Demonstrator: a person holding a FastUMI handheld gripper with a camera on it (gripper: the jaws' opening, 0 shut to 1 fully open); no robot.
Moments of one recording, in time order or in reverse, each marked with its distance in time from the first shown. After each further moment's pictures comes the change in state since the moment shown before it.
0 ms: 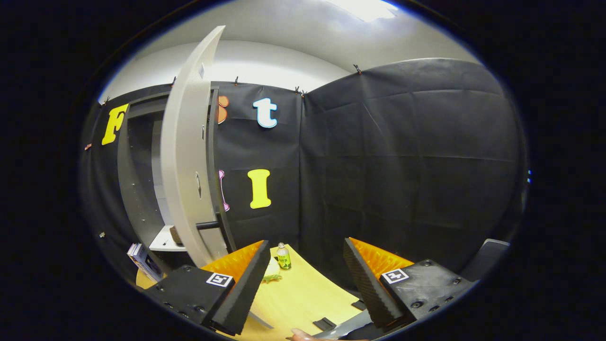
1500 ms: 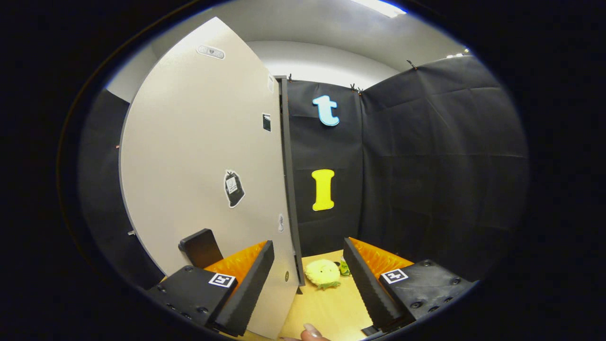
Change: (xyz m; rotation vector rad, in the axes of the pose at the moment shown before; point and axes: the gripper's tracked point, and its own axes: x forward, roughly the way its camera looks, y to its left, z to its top) arm 0.009 0.180 -0.015 0.016 0.003 0.343
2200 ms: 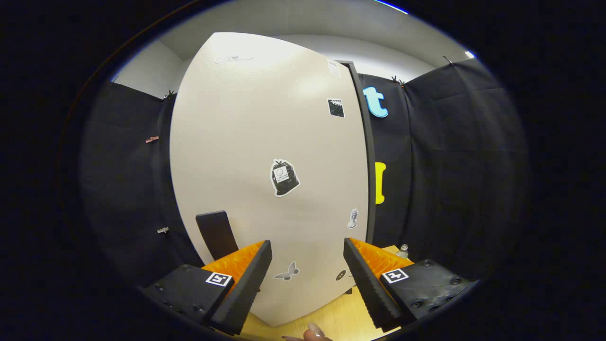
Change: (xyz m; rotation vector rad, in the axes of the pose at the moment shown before) arm 0.023 0.152 -0.021 -0.003 0.045 0.204
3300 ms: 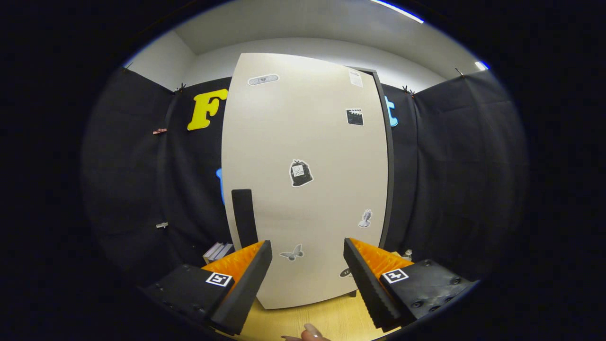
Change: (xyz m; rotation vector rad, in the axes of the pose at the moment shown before) arm 0.004 0.037 -0.009 -0.071 -0.038 0.003
